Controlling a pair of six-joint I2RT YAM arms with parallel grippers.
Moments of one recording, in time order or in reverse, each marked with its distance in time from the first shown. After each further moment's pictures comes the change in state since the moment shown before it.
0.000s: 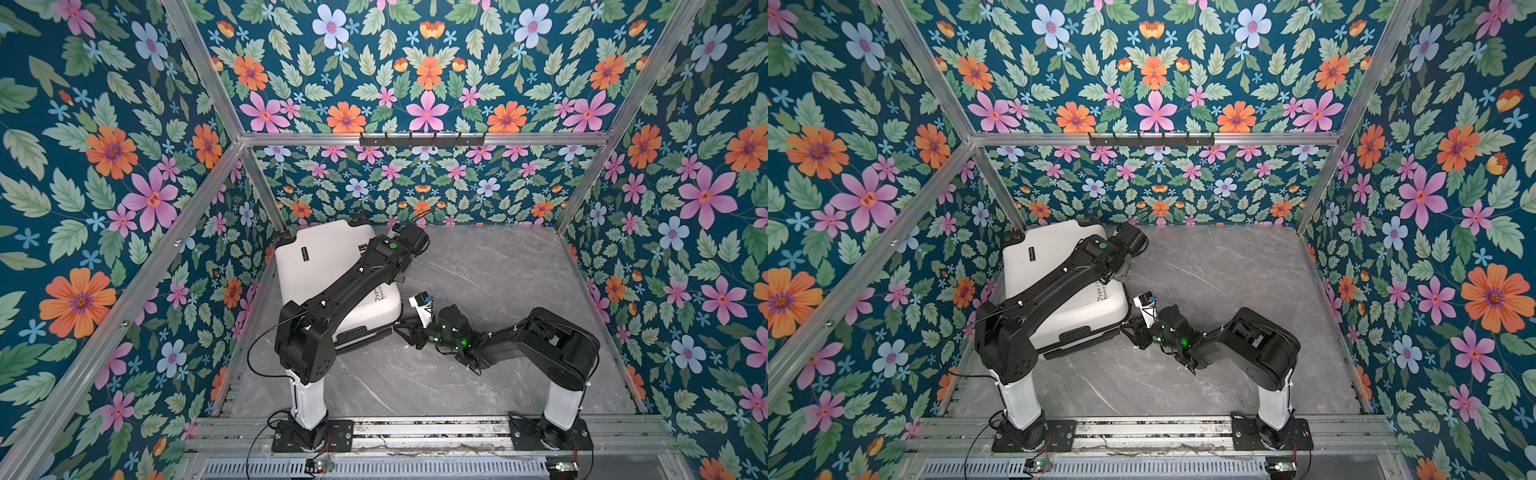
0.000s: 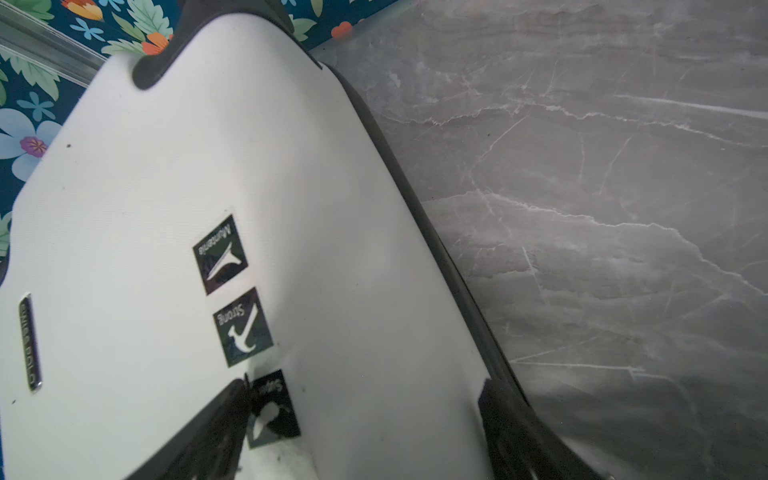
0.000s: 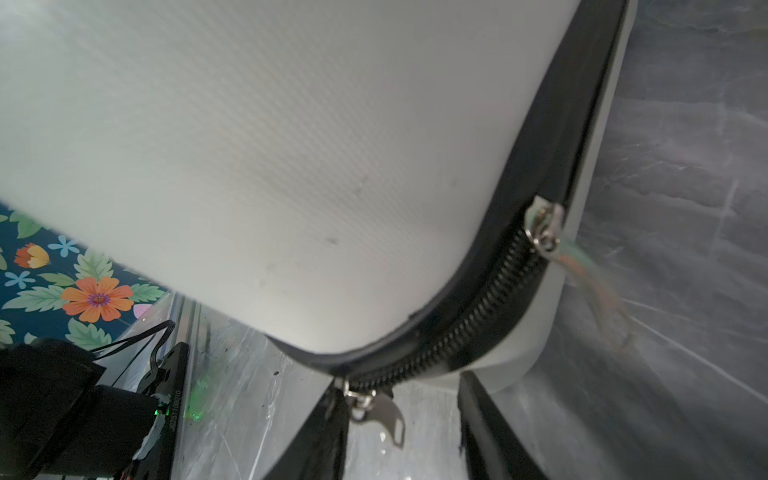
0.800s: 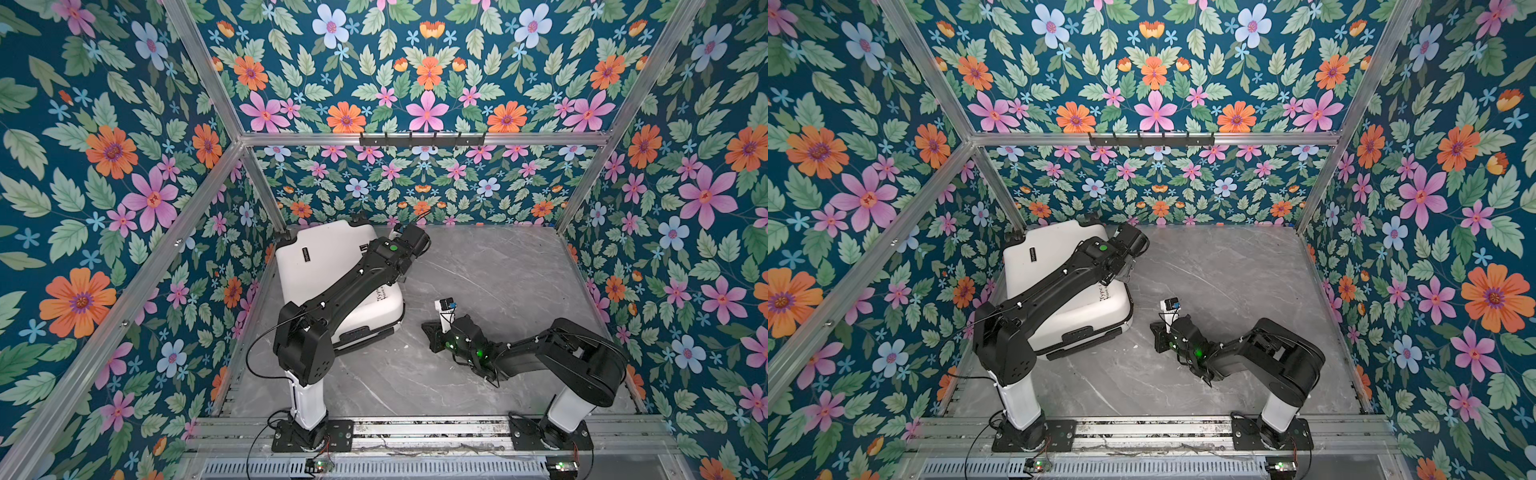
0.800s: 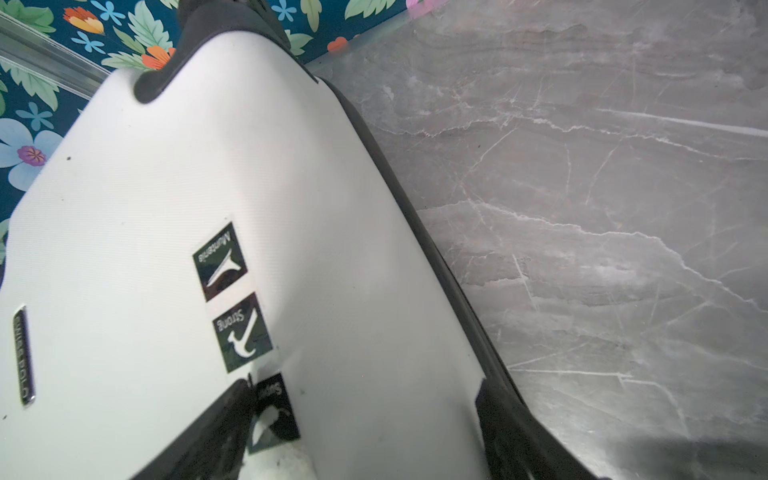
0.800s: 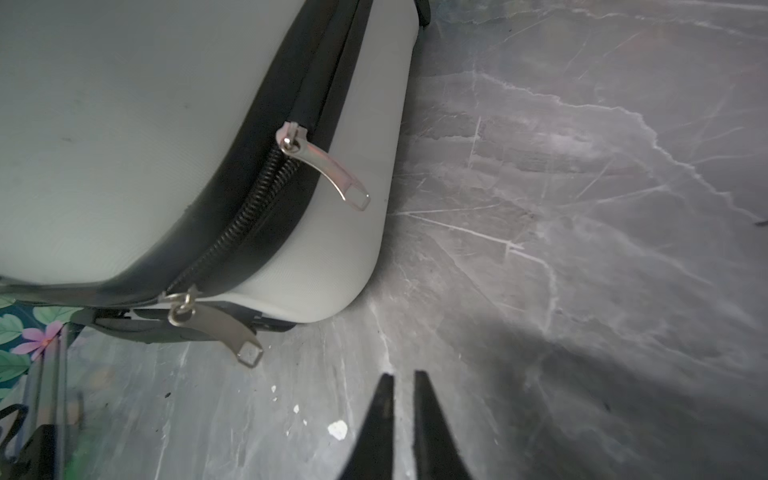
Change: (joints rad) left arm -0.009 -0.006 -0.020 0.041 -0.003 0.006; right arm -0.008 -0.159 -0.195 -0.082 0.294 0.094
